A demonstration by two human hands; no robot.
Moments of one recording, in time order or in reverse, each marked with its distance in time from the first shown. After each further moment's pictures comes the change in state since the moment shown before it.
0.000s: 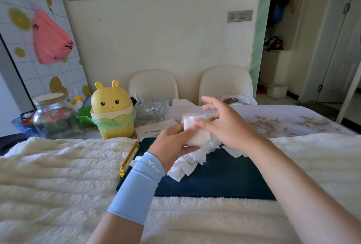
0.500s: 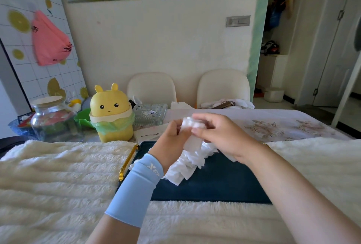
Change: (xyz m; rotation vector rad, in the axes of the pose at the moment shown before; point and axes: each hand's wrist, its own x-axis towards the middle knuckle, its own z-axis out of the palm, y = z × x) left_hand 0.003 0.006 0.001 0.327 0.115 0.131; right_hand -0.008 -0.009 0.004 0.237 -0.131 0.100
